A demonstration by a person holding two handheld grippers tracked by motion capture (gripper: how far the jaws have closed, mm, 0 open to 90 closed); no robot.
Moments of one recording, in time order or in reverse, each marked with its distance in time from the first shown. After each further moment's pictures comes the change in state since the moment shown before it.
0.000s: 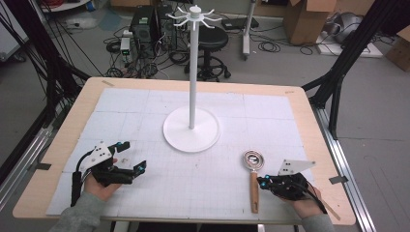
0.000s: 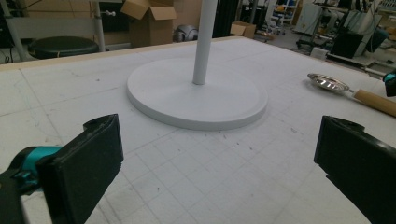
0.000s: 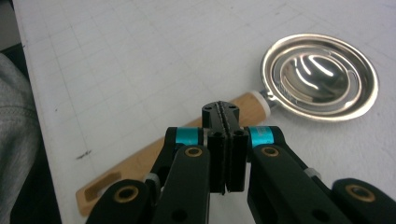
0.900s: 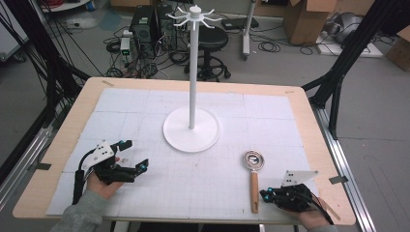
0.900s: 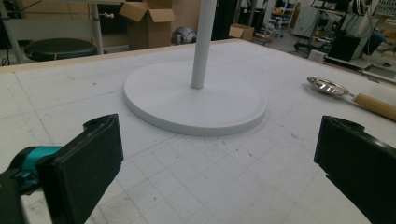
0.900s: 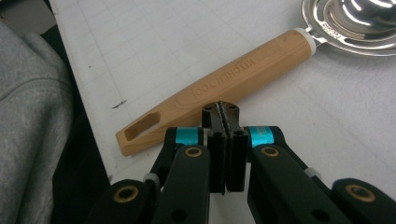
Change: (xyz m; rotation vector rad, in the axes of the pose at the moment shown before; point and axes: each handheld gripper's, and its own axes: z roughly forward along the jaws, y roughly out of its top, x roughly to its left) left arm 0.001 0.001 0.006 -0.009 -0.008 -0.001; right arm 0.011 -0.023 -0.005 0.055 0.077 0.035
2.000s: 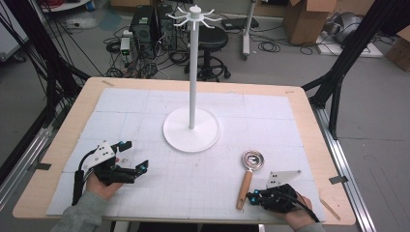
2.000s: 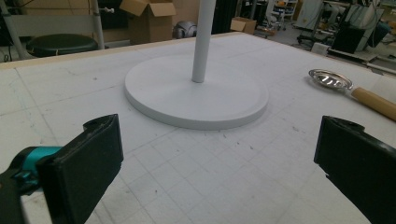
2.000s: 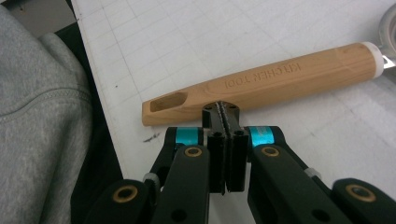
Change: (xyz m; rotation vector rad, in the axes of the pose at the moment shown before) left arm -0.002 0.000 -0.001 0.028 0.007 0.012; right arm 0.018 0.019 0.031 0.021 0.055 -0.041
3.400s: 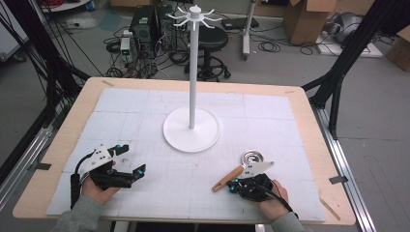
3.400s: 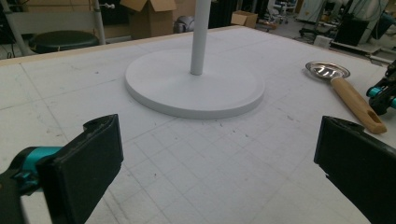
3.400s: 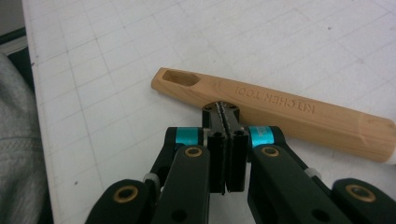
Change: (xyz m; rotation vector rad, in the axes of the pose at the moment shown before) left arm -0.006 -0.001 -0.012 0.020 0.002 0.015; right arm 0.007 0.045 0.048 -0.003 -0.086 -0.065
